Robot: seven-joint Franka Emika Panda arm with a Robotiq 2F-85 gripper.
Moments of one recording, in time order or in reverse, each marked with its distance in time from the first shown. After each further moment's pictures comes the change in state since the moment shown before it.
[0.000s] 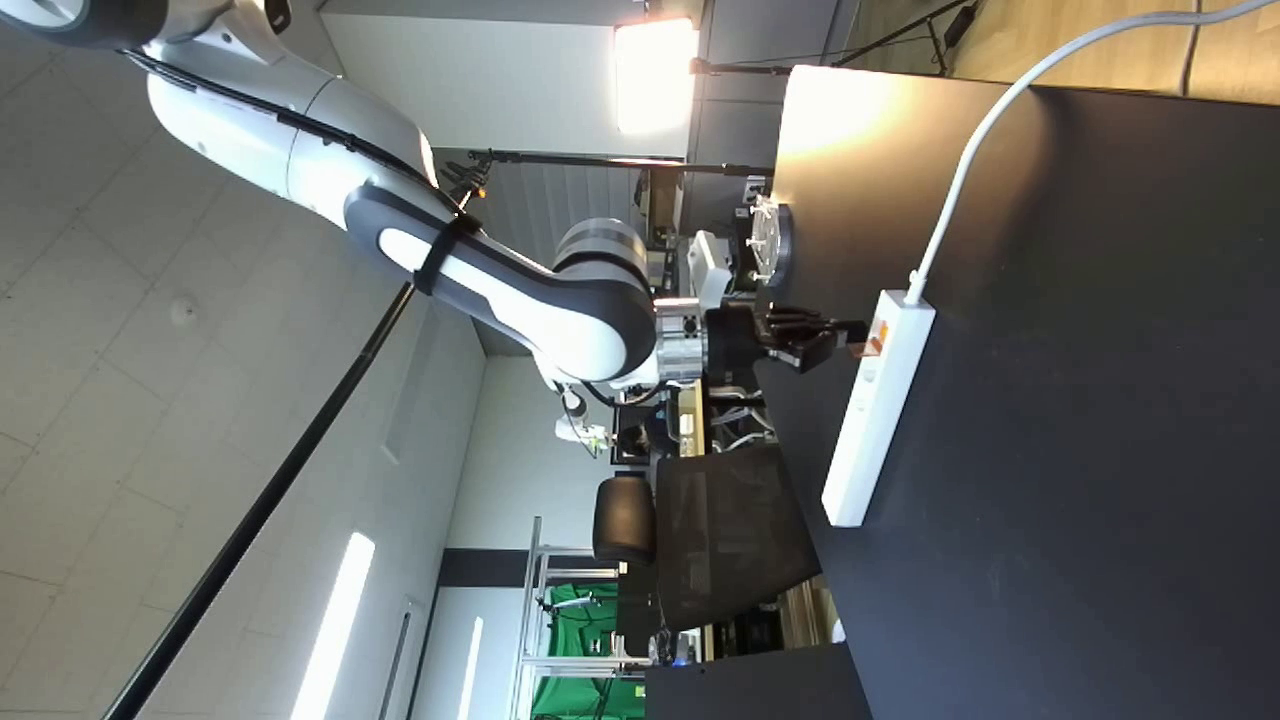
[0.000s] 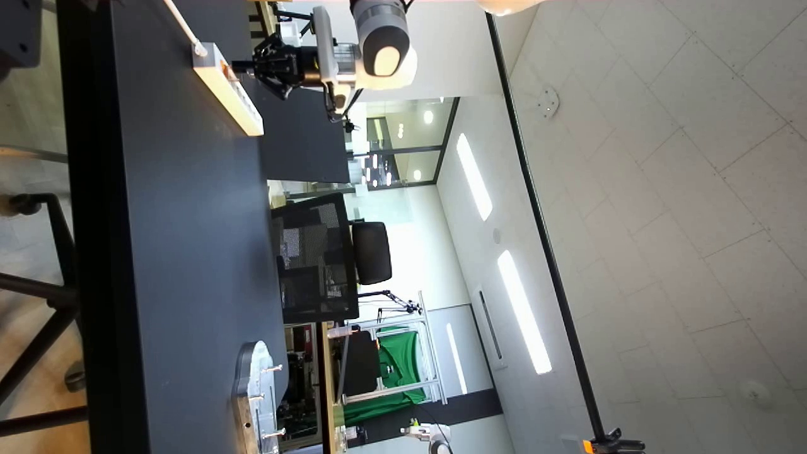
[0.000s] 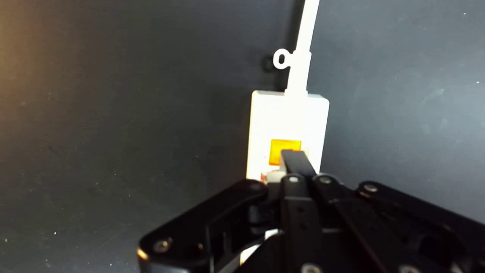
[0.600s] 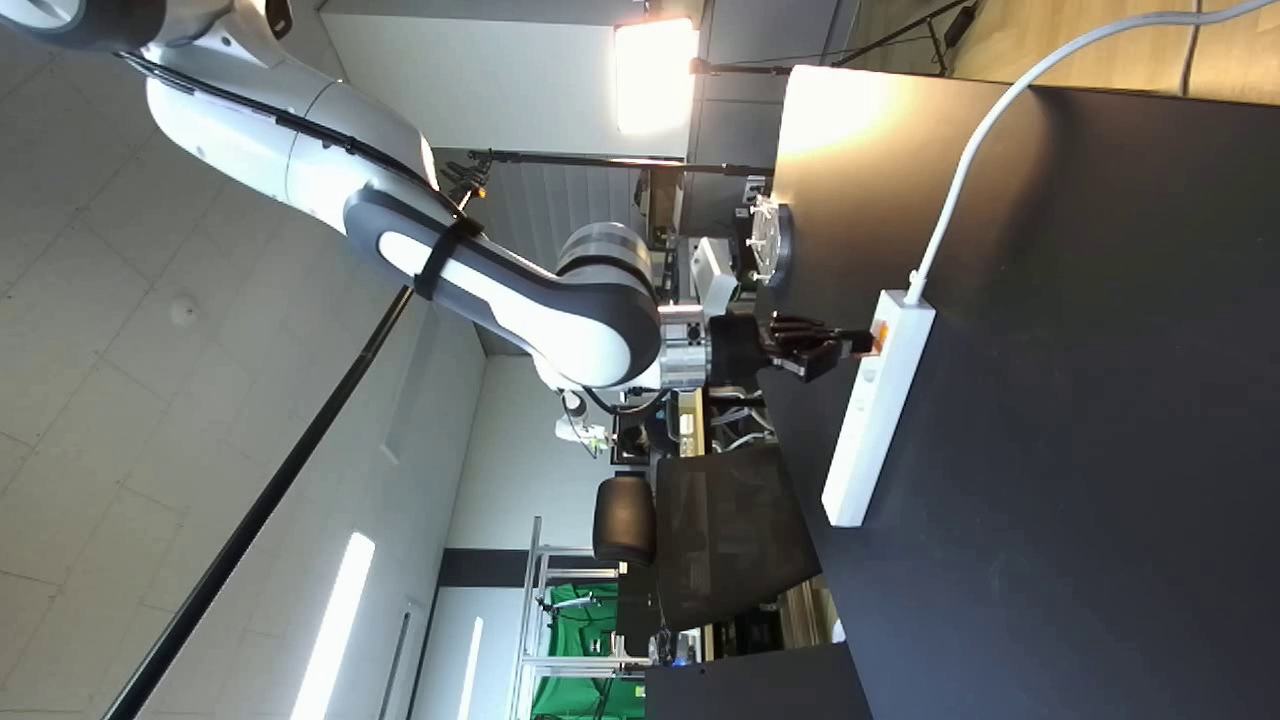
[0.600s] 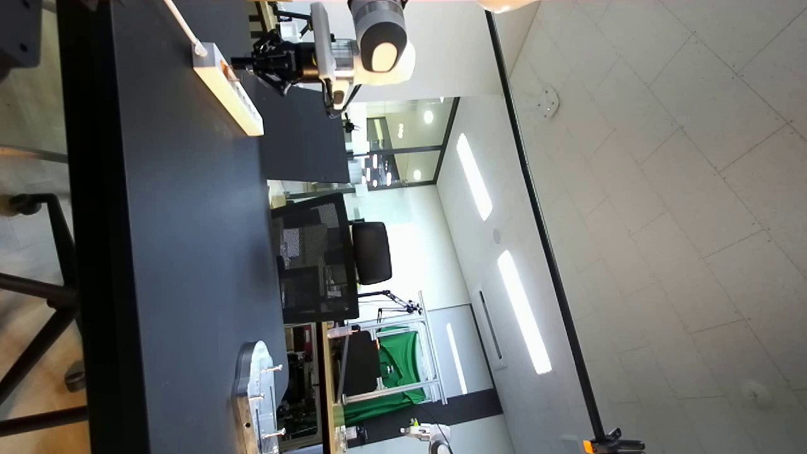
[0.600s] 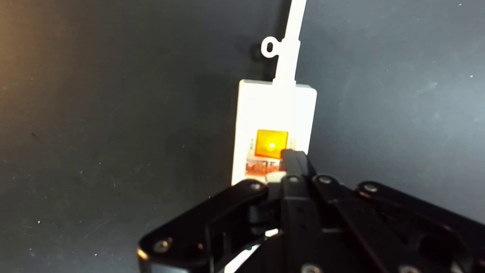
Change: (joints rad) arm 0.016 0.008 0.003 0.001 -0.002 0.025 0.001
